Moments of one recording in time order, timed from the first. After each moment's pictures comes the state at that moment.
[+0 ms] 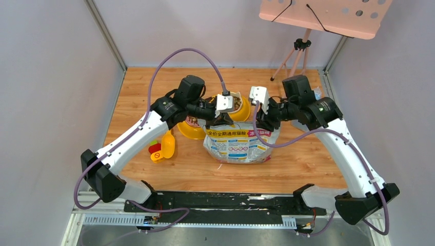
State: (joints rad) left arm -0.71 1.40 1.41 -0.58 0.76 0.57; right arm 0.47 1.24 1.48 -1.08 -0.56 -0.73
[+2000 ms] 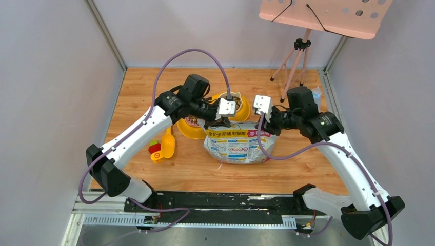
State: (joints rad) left arm -0.71 1.47 1.50 -0.78 0.75 0.76; right arm 0.46 1.10 1.25 -0.87 -0.59 -0.72
